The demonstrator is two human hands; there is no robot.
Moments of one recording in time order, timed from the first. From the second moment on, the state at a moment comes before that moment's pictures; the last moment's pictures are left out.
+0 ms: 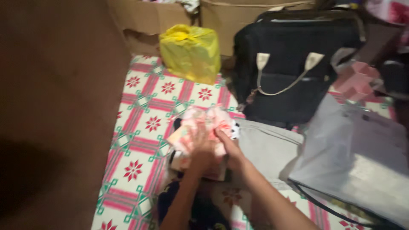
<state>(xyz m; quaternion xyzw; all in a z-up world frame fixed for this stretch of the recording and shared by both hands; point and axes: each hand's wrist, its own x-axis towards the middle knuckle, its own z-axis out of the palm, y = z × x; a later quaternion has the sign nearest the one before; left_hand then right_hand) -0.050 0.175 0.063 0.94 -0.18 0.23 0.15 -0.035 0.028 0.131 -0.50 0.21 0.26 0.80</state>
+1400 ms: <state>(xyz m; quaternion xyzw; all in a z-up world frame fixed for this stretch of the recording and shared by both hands) -0.017 0.300 0.024 0.56 0.21 -0.30 0.75 -0.001 -0.009 0.105 -0.48 0.16 0.39 0.77</state>
